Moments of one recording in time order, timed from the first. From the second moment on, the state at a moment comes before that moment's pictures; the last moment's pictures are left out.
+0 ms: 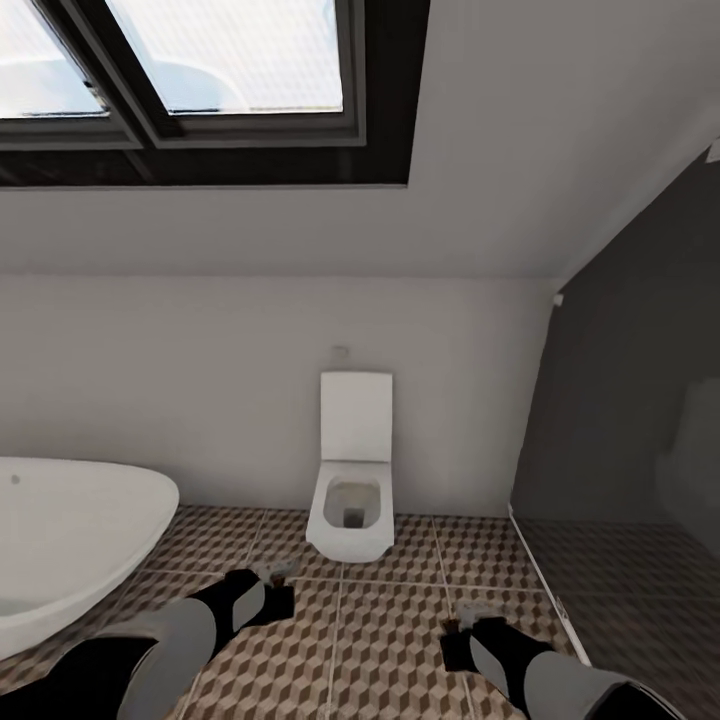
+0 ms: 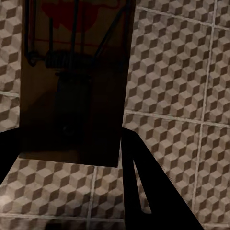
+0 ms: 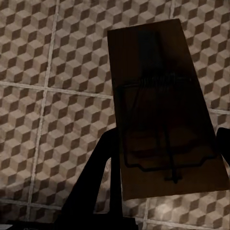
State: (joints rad) left arm -0.84 -0.08 0.00 0.02 0.19 0.33 0.03; right arm -0.70 0.04 0.56 -0.05 -0.50 0.27 0.00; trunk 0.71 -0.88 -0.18
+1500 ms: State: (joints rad) left arm -0.84 -0.08 0.00 -0.09 0.18 0.37 0.02; right arm -0.73 0.06 0.55 -0.08 -0.61 0.27 0.00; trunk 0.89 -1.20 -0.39
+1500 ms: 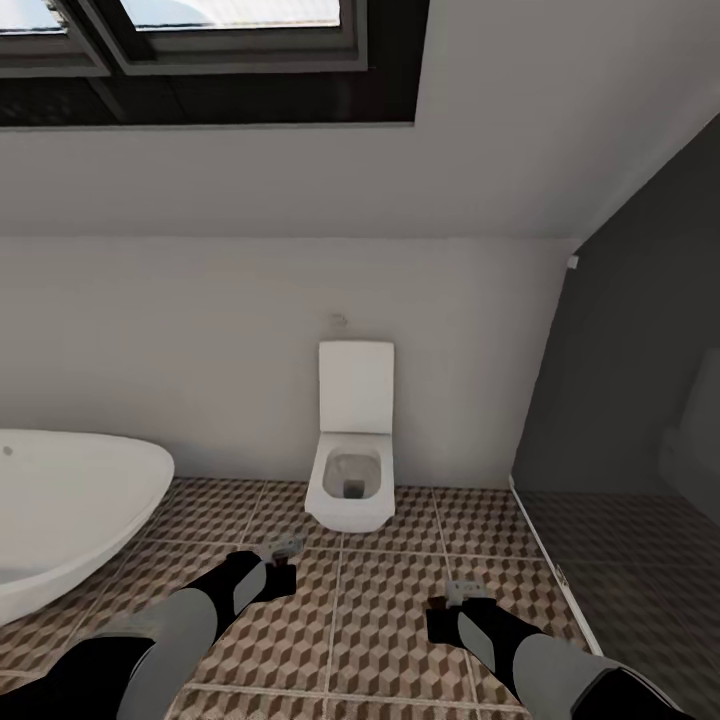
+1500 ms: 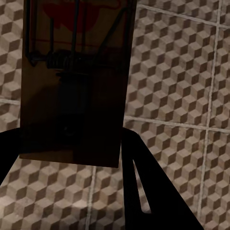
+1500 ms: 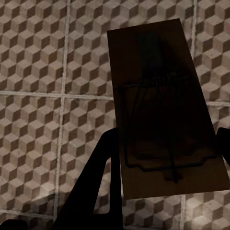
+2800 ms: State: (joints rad) left arm -0.84 -0.07 0.00 -0.08 0.17 0.28 0.03; right arm -0.73 0.06 0.55 -0.08 -0.61 0.27 0.00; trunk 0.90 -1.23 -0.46
